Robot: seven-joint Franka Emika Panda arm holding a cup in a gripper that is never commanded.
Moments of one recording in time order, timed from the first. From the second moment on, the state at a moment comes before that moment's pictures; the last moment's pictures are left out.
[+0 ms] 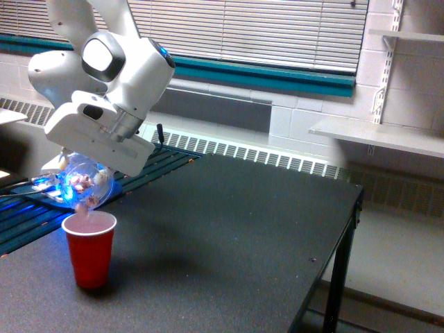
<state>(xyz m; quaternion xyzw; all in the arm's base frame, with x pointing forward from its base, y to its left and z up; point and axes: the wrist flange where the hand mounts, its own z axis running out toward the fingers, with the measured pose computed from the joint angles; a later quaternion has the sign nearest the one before) 0.285 -0.221 0.278 0.74 -0.61 -0.05 0.27</state>
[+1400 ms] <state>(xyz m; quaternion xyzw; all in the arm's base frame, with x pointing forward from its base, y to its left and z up) 0.304 -0.228 0.284 0.74 -0.60 -0.09 0.28</state>
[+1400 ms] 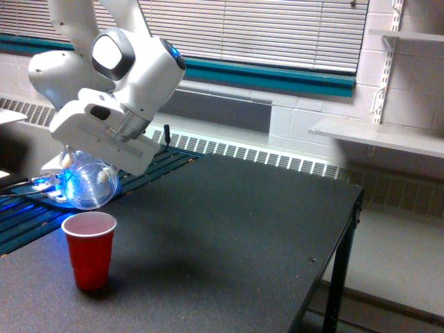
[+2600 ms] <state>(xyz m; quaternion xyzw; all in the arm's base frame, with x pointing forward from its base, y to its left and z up) 0.315 -0.231 0.288 0.77 -0.59 -0.02 0.23</state>
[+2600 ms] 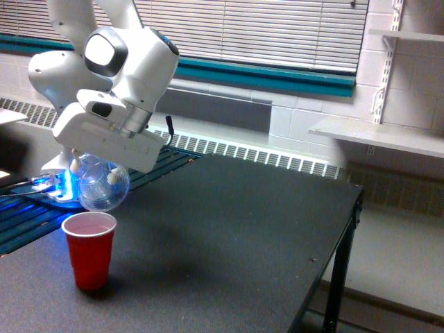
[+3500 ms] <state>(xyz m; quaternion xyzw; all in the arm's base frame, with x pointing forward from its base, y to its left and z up) 0.498 -0.095 0.231 0.92 -0.35 0.06 0.15</state>
